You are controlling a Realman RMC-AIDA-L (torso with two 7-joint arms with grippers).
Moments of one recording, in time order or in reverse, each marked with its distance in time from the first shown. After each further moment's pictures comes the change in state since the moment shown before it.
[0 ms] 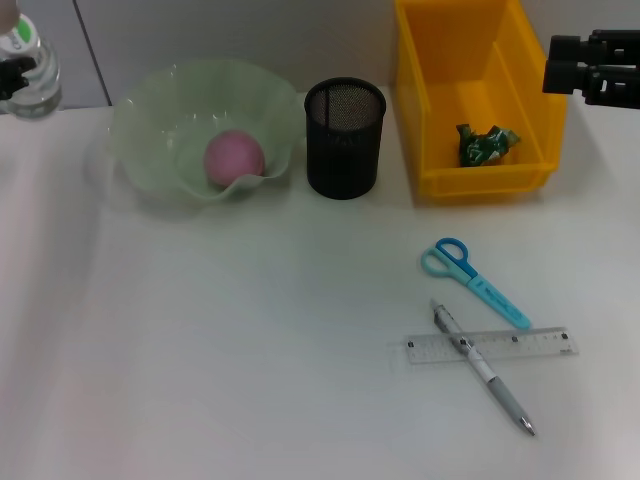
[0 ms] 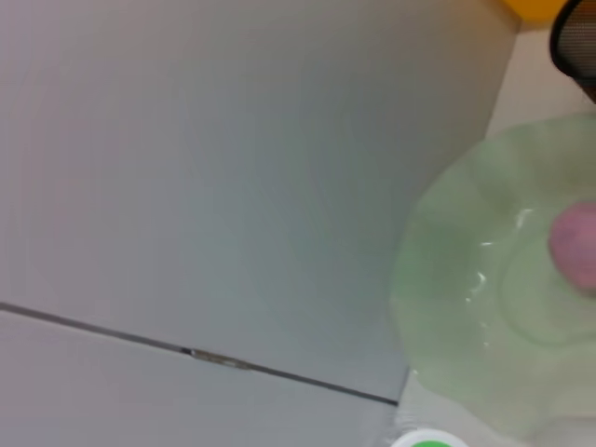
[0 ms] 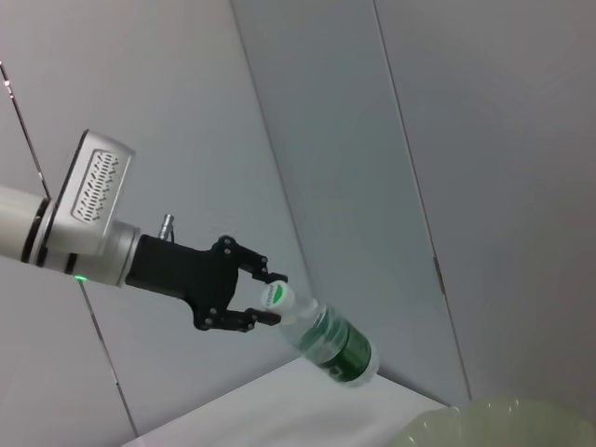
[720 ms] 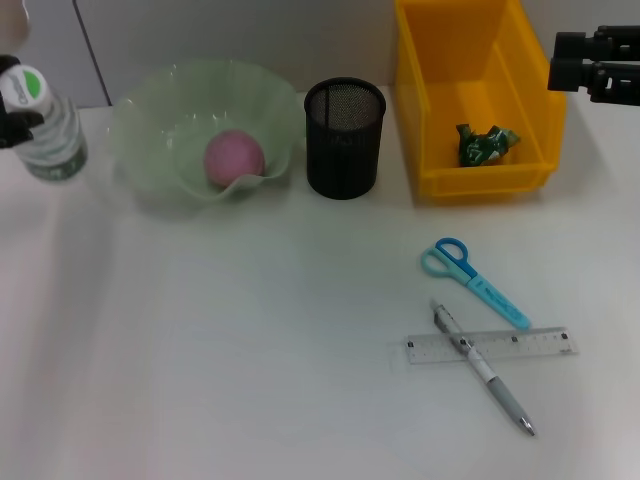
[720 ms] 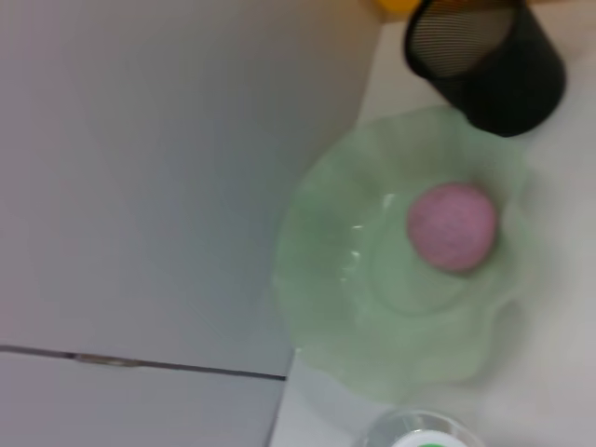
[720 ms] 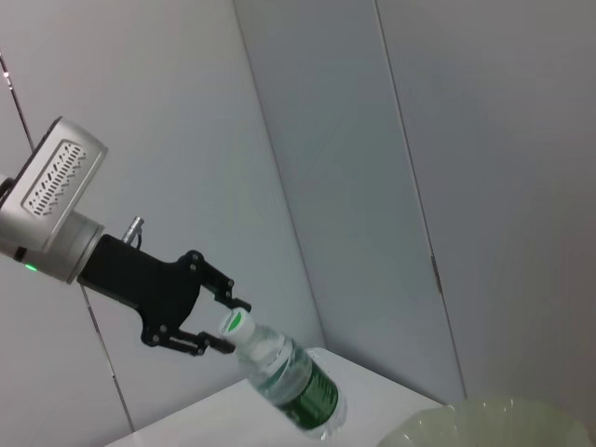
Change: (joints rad) left arm -0.105 -0.001 -0.028 0.134 0.001 0.395 -0.019; right arm 0.000 -0.008 0.000 -0.011 0.000 -0.005 0.002
